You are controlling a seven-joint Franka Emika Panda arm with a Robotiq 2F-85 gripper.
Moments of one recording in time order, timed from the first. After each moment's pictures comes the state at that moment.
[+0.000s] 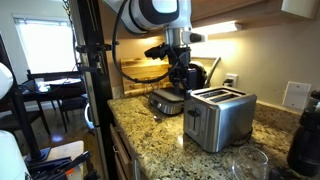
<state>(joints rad) -0.03 -0.17 0.05 -2.38 -0.06 2.31 0.16</state>
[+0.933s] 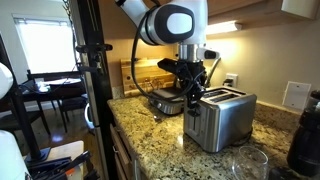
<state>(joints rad) -0.03 -0.01 0.00 -2.32 0.06 2.42 0.04</state>
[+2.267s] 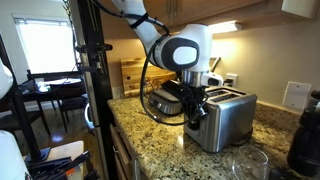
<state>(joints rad) -0.03 0.17 -0.01 -2.31 0.09 2.53 -0.04</state>
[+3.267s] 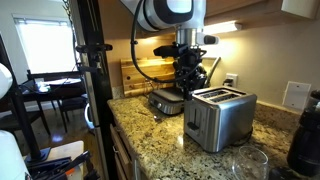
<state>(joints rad) -0.01 -0.09 0.00 -2.28 -0.01 2.24 -0.04</state>
